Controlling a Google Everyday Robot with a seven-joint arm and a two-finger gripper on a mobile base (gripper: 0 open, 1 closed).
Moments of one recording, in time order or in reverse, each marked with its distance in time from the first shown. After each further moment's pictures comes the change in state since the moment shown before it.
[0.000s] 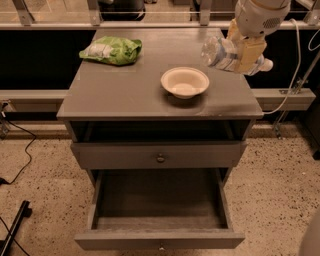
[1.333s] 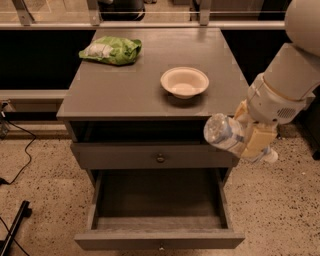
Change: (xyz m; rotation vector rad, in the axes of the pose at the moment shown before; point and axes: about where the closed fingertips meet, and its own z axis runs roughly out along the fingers) arm -0.047 0.190 0.047 -0.266 -0.195 0.197
